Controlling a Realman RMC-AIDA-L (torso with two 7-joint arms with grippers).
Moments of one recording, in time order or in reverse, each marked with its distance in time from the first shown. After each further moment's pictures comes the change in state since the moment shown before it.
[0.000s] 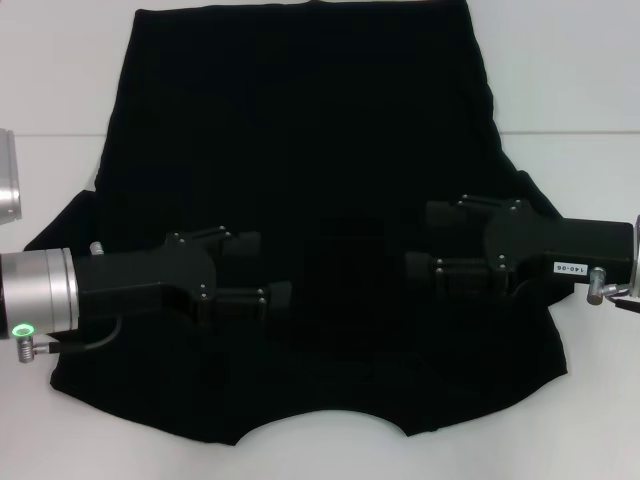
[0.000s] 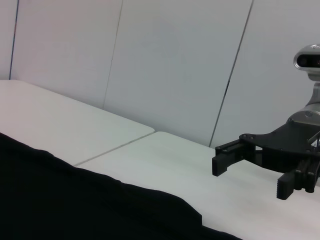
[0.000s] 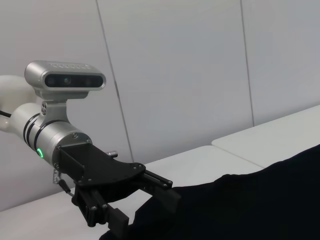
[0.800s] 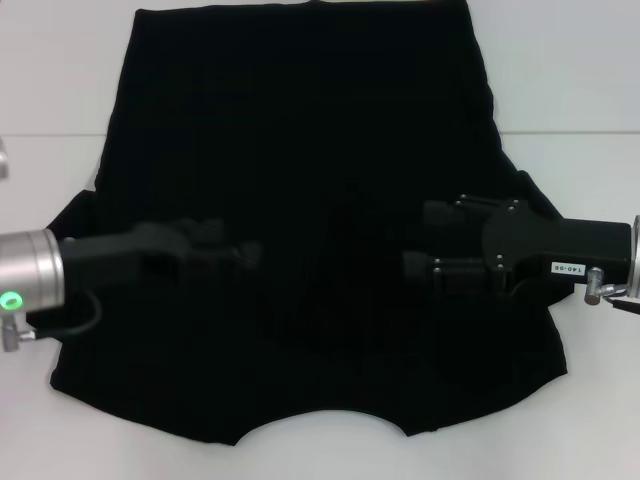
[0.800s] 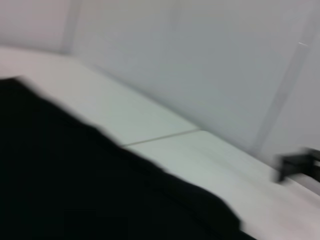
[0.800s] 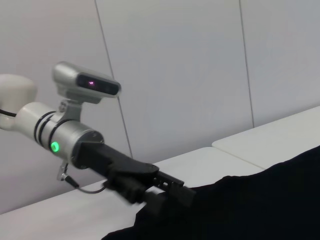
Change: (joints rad) left arm 0.002 0.010 -0.002 0.021 0.000 -0.110 -0.253; right arm 0.001 0.004 0.004 0.001 0.000 0.000 0.001
